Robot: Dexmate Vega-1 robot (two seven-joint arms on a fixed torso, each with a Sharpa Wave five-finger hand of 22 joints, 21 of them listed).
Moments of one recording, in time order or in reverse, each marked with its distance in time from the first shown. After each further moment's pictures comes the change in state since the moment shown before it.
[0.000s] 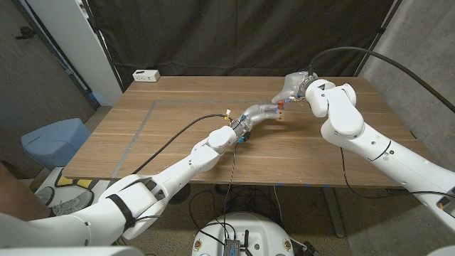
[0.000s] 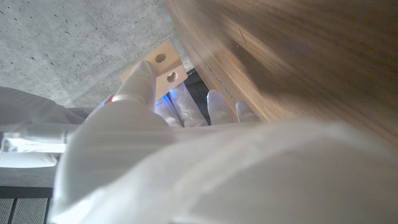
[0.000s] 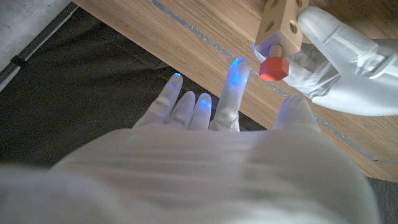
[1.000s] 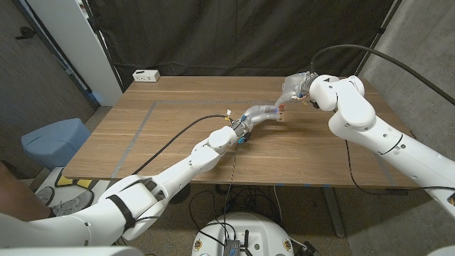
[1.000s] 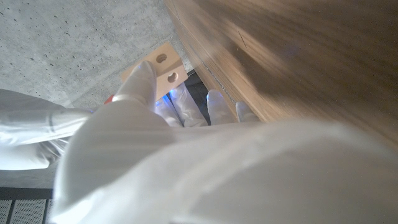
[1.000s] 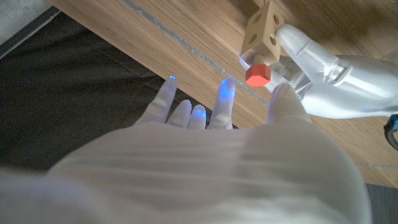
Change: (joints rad) left arm 0.002 -0.002 0.002 -0.003 0.000 0.008 -0.001; left_hand 0.000 0.000 0.009 0.000 -0.001 -0.001 0.000 0.000 0.001 -0.005 0.002 0.000 0.000 0.005 -0.005 0.000 0.000 0.000 0.000 0.000 0.000; right arm 0.027 -0.051 0.039 -0.026 0.118 0.079 0.081; right_hand 0.118 0.033 0.051 -0.090 -0.020 -0.315 -0.017 -0.109 0.018 -0.203 0.003 -0.004 0.009 -0.142 0.064 -0.016 -0.005 -0.075 0.068 -0.004 0.000
